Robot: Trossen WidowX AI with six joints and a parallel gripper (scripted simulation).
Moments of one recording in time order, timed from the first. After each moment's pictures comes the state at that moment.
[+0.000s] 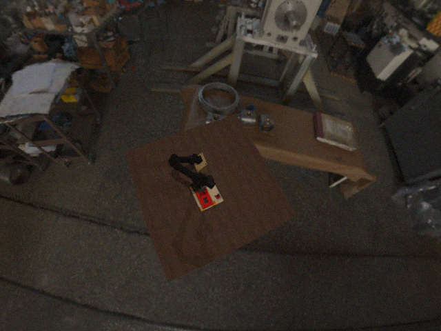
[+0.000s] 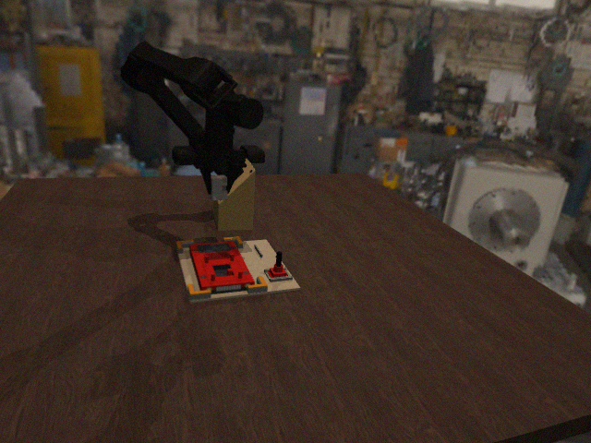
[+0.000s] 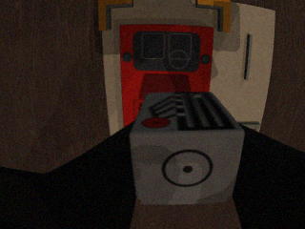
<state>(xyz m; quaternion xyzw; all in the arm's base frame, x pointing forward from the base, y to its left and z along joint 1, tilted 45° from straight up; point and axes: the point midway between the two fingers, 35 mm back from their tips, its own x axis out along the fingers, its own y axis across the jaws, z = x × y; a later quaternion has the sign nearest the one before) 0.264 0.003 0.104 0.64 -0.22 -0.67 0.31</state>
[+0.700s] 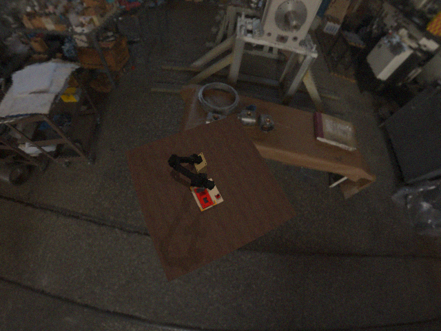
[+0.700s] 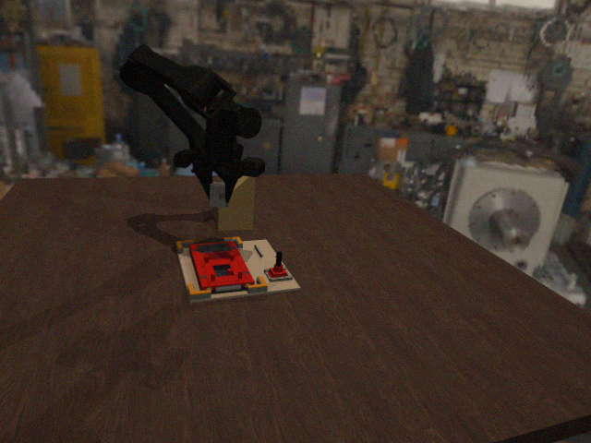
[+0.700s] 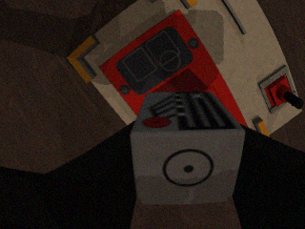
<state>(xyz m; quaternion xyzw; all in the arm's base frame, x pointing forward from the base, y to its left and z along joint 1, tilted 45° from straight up) 0.264 -0.007 0.091 0.70 -0.41 -0.57 0.10</state>
